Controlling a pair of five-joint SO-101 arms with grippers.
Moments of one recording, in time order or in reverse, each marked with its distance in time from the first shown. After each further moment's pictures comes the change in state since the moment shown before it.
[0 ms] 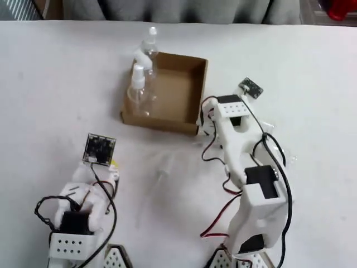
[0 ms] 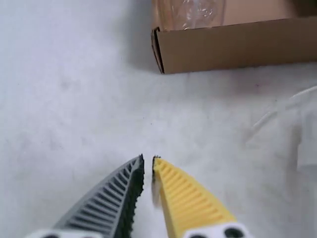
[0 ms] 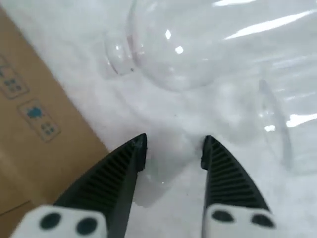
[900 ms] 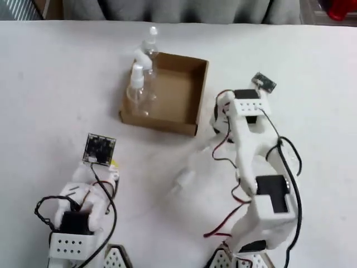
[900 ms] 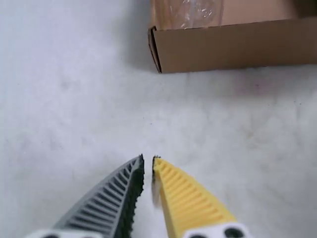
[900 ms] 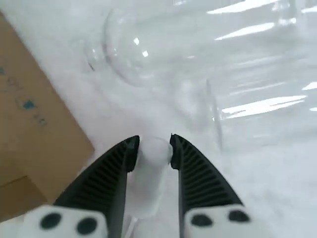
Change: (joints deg) left arm 0.0 0.0 0.0 0.0 0.0; right arm 5.4 -8.5 -1.1 10.9 8.2
